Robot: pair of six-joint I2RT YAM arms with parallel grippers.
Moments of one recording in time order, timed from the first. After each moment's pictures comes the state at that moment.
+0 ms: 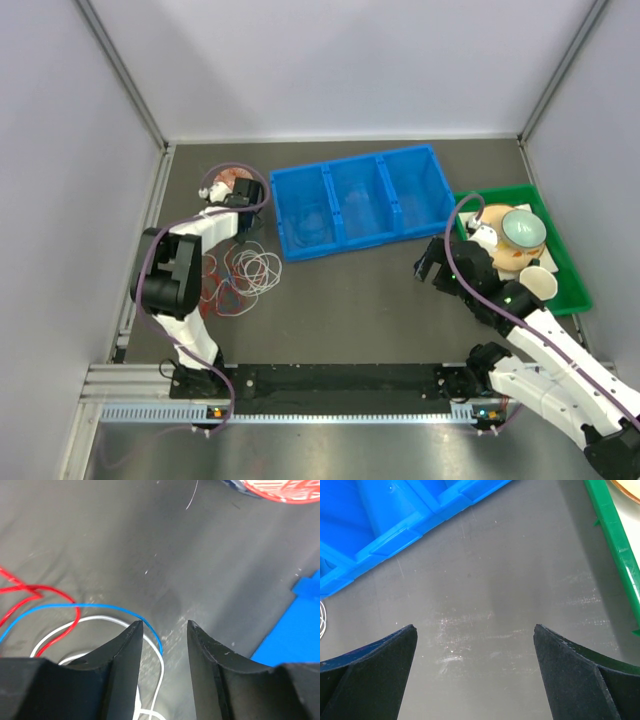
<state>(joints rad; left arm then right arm) -0.21 1.76 1.09 -0.36 -0.40 -0.94 0.58 0.72 0.63 -0.63 0.36 0.76</state>
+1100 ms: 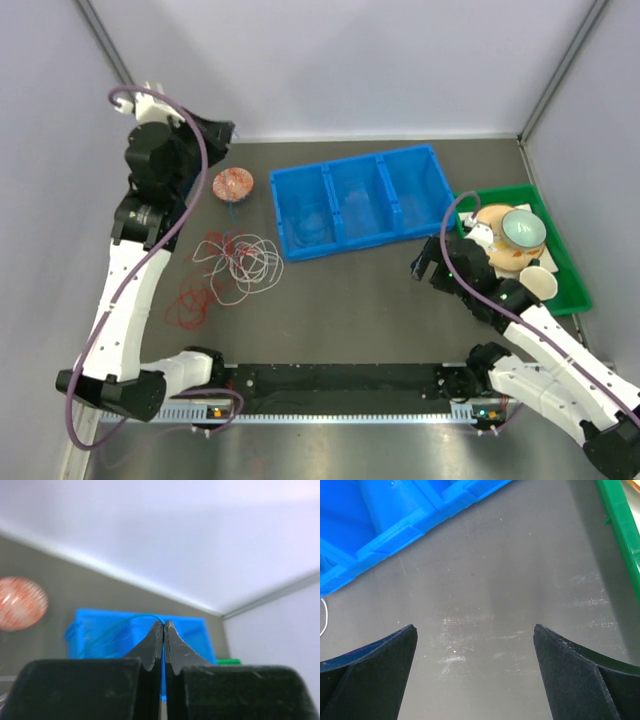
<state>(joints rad) -0.22 1.17 1.47 -0.38 -0.08 -0.72 0.58 0.75 0.63 -0.60 0.34 0.76</state>
